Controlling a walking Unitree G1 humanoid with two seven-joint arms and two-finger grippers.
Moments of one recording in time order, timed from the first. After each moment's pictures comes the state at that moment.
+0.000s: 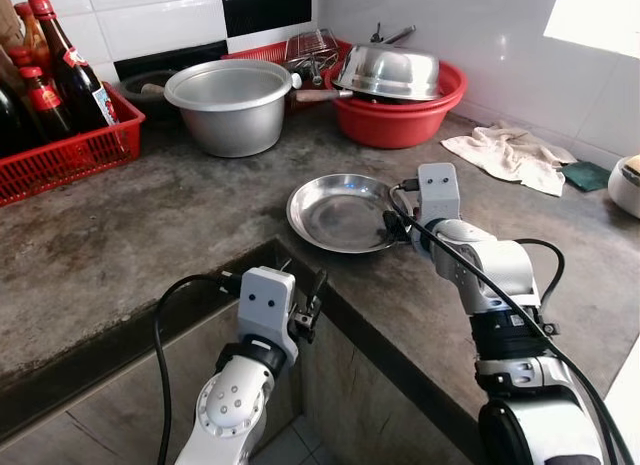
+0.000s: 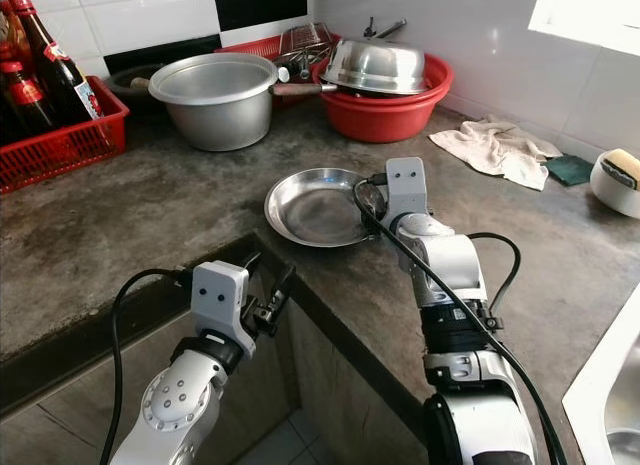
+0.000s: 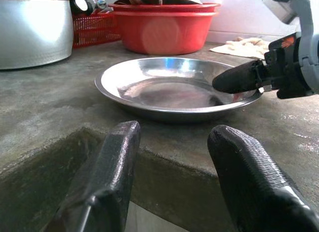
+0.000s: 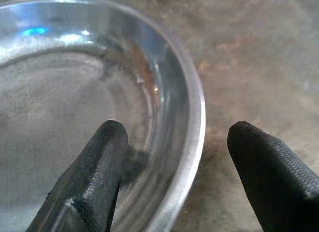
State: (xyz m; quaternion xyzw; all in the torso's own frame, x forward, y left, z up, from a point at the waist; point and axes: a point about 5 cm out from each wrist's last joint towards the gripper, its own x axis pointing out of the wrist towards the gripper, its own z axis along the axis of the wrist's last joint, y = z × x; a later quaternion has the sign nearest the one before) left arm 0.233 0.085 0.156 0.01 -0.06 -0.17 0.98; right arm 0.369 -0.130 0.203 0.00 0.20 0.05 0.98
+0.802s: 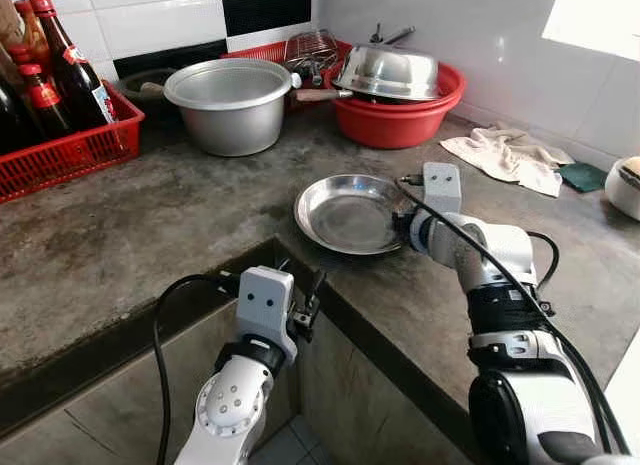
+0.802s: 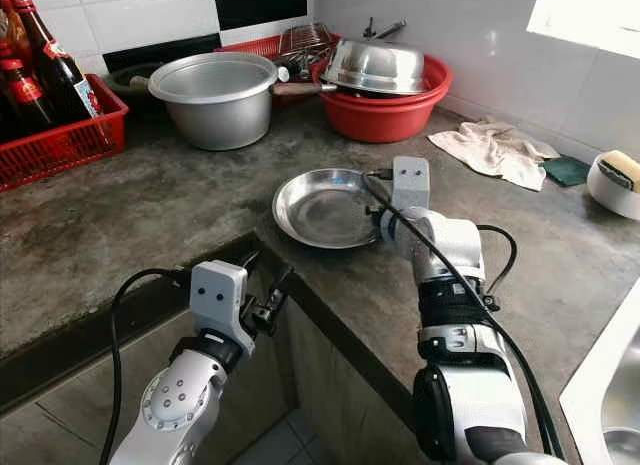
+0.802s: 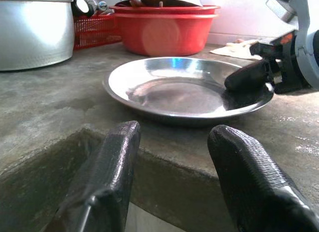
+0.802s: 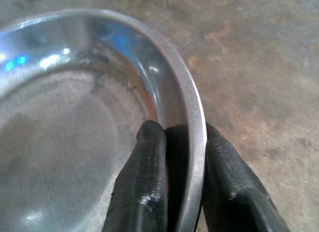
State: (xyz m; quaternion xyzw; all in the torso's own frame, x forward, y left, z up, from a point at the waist) left arm 0.233 0.085 0.157 0.01 -0.06 -0.17 0.98; right arm 0.379 -0.132 0.210 0.08 0.23 0.03 0.97
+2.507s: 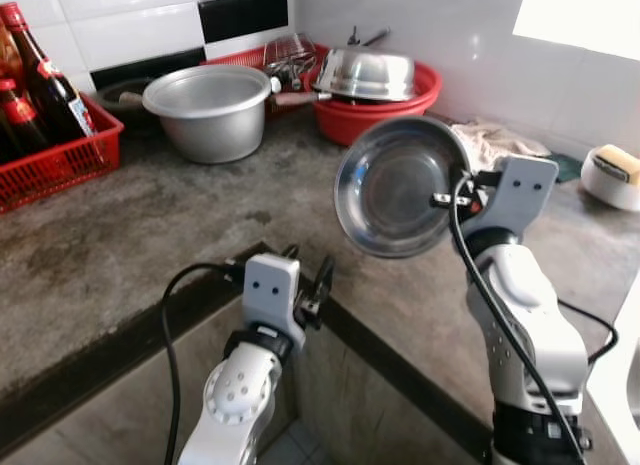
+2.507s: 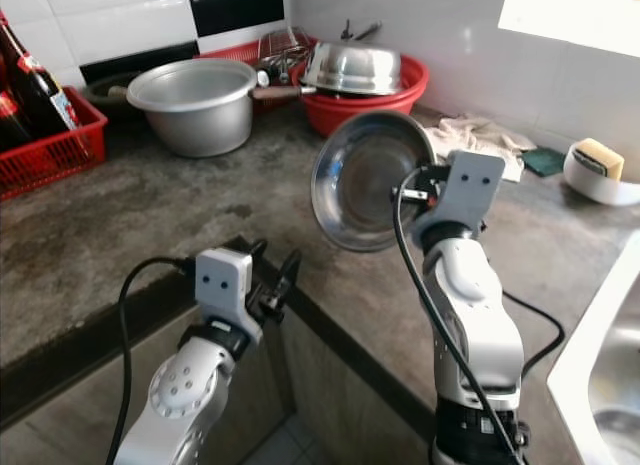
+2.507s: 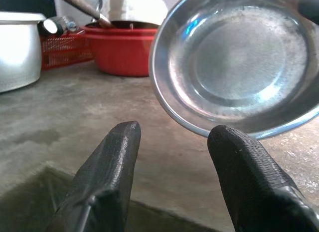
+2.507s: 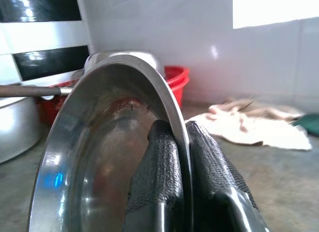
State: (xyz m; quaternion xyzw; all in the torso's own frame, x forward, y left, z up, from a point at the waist) left arm 0.241 0.080 0.167 0.00 -0.08 -0.18 0.98; right arm 0.295 -0.147 0.242 0.07 -0.12 -0.01 0.99
